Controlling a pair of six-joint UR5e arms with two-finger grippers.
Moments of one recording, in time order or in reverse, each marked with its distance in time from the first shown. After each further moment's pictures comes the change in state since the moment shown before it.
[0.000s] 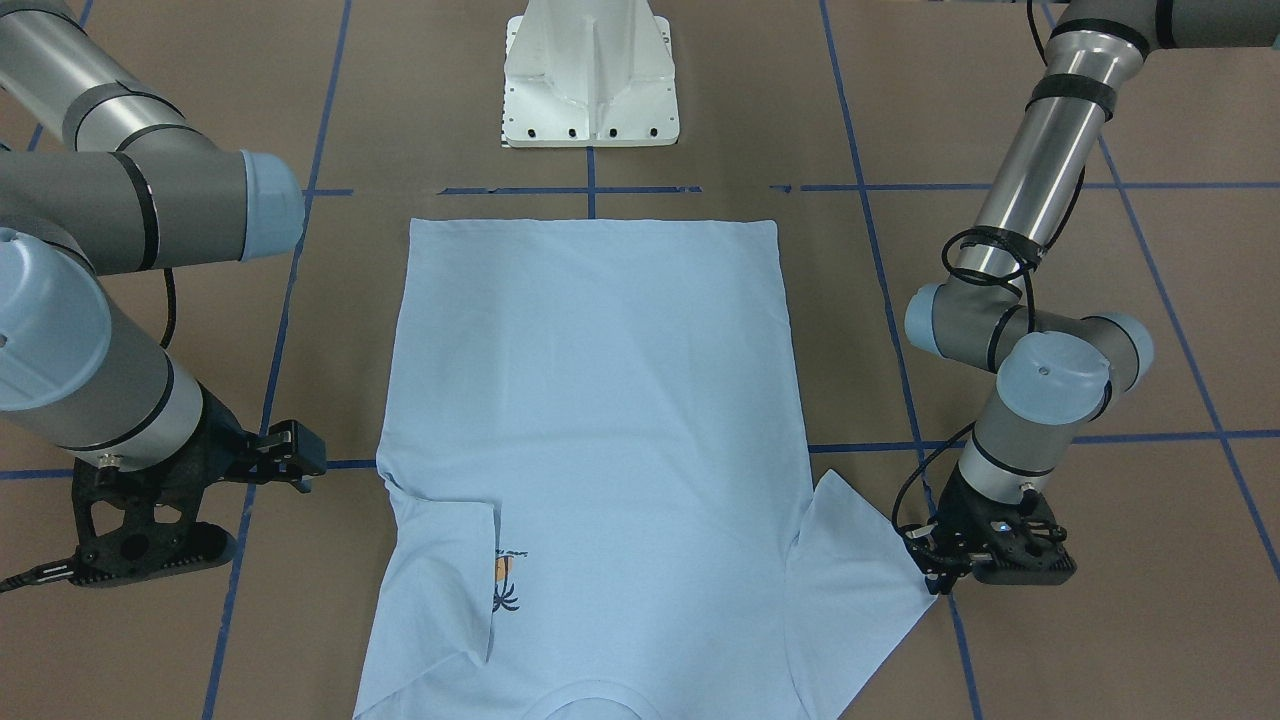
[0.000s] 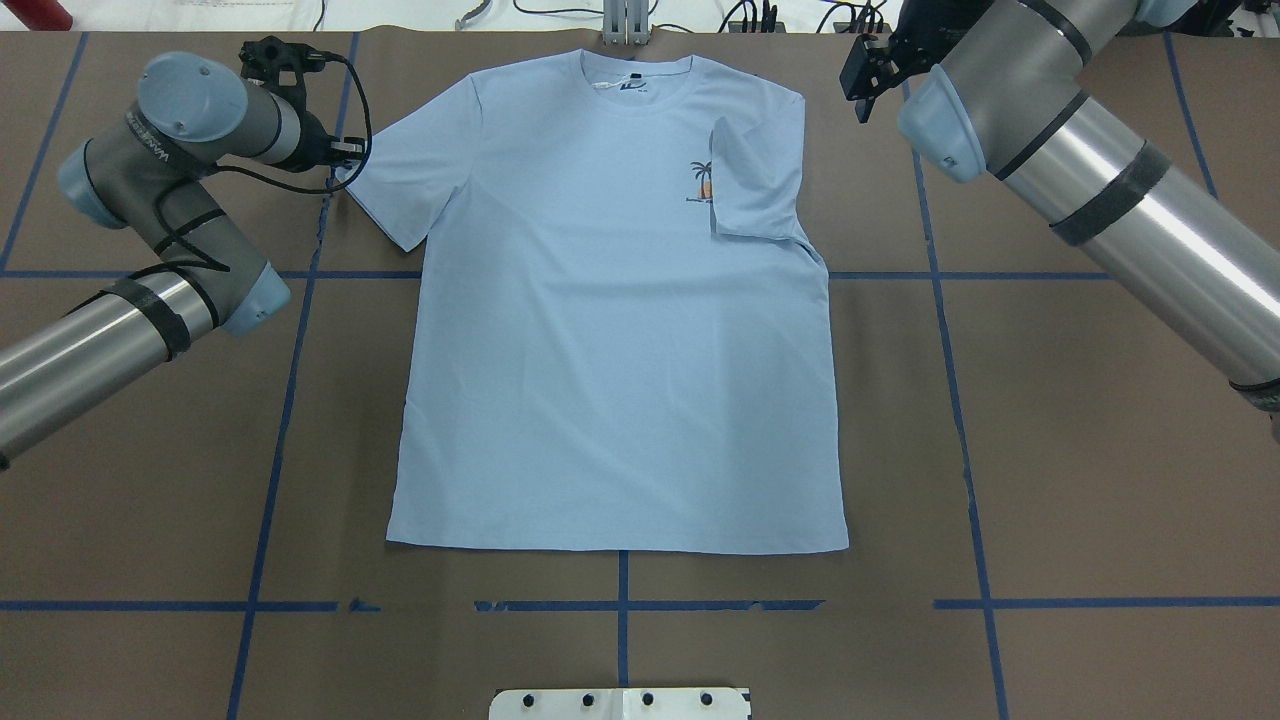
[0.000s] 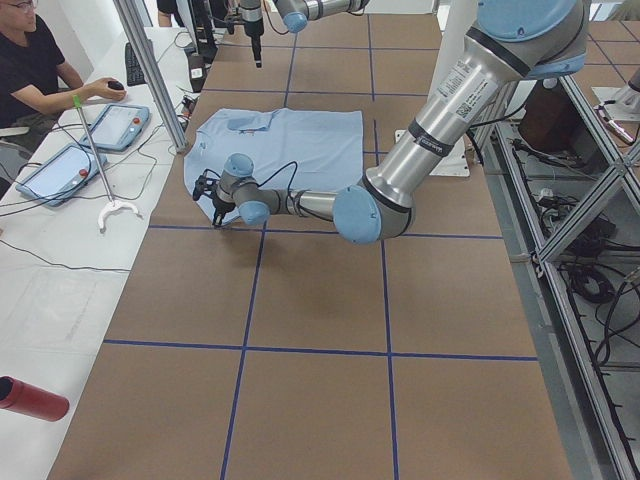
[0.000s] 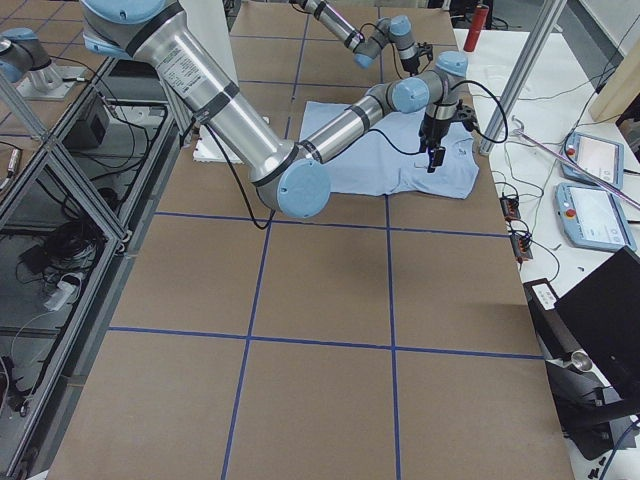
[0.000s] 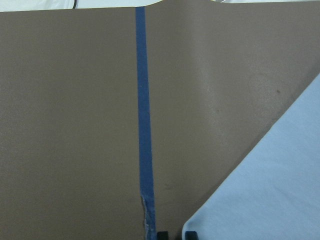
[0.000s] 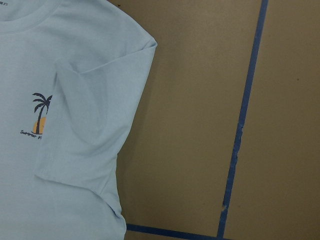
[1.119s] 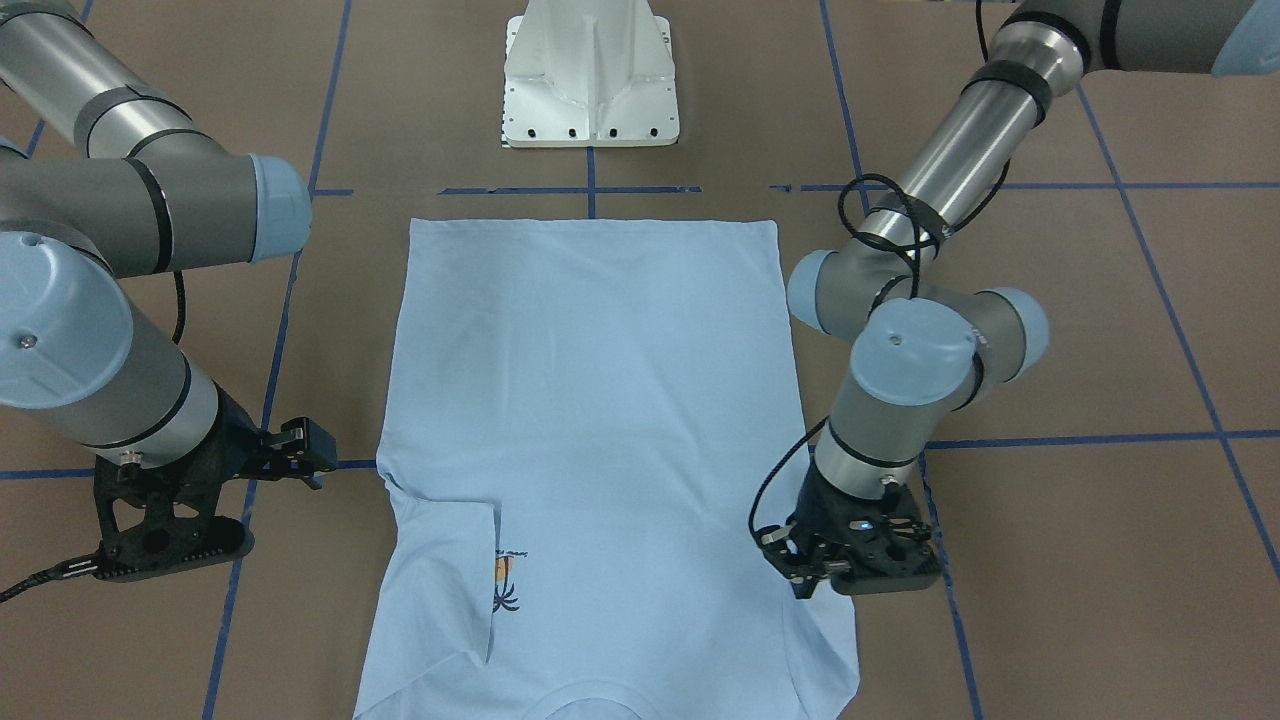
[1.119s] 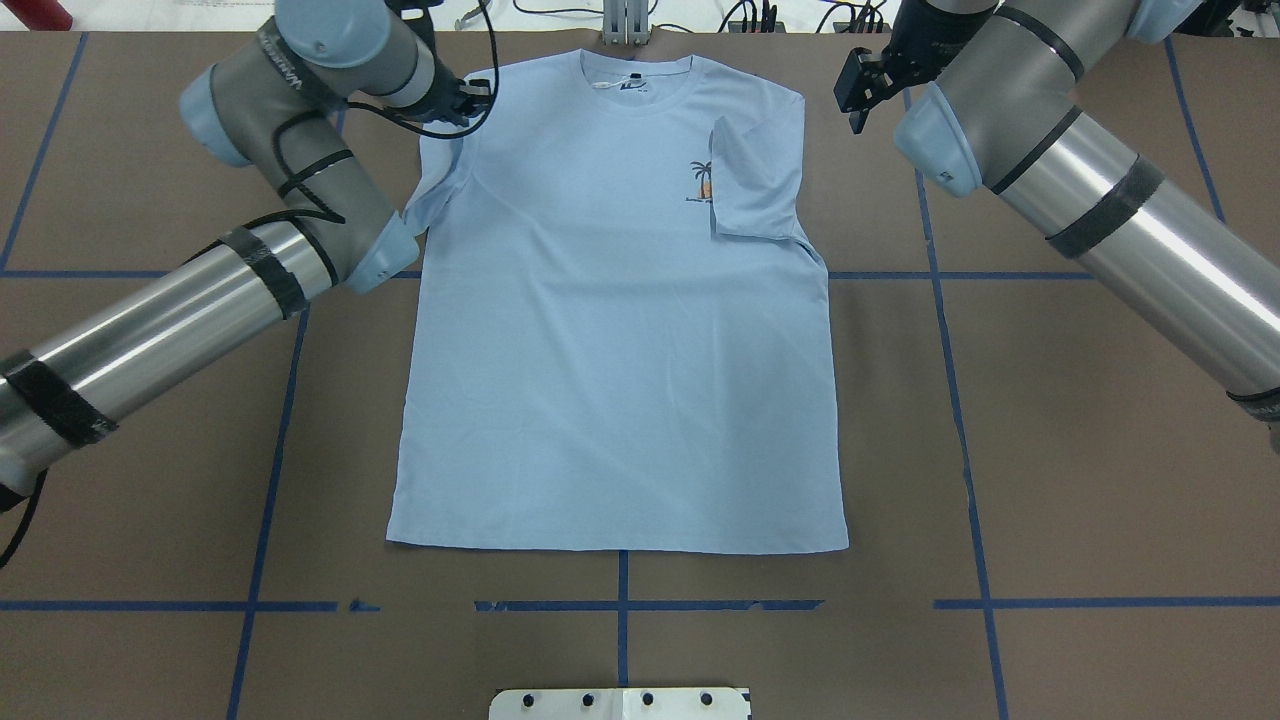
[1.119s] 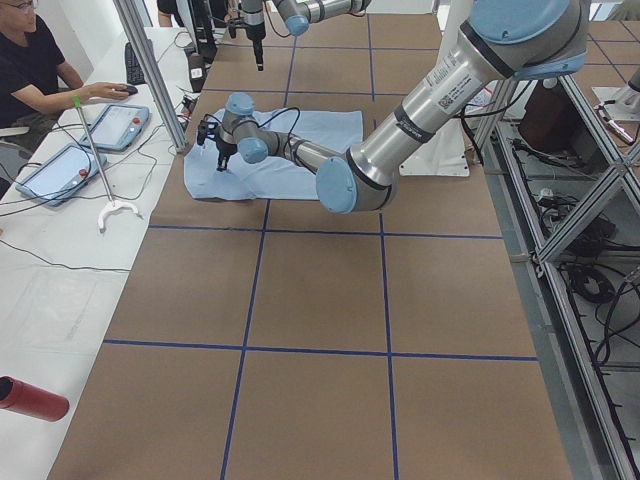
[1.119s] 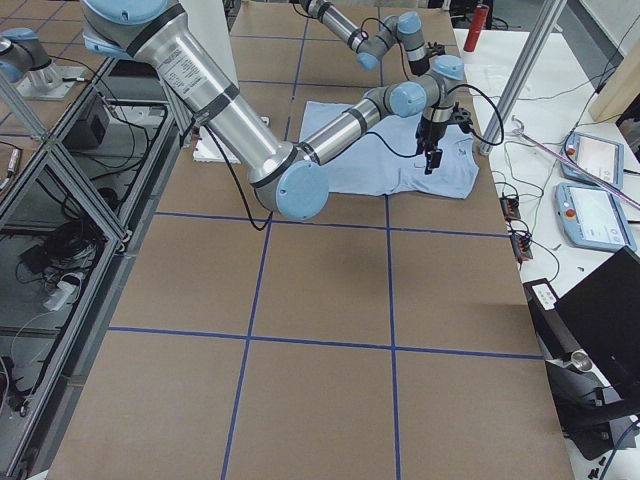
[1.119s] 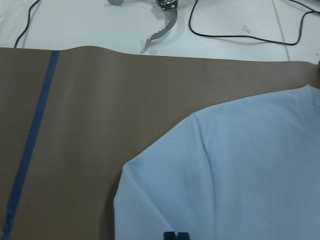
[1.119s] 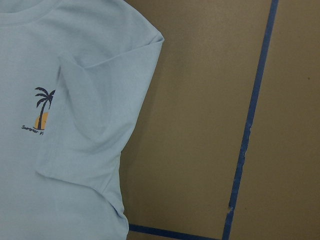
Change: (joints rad) left arm 0.073 -0.238 -0.065 0.252 -0.004 -0.224; right arm -0.013 -0.013 0.000 0.030 -0.001 0.002
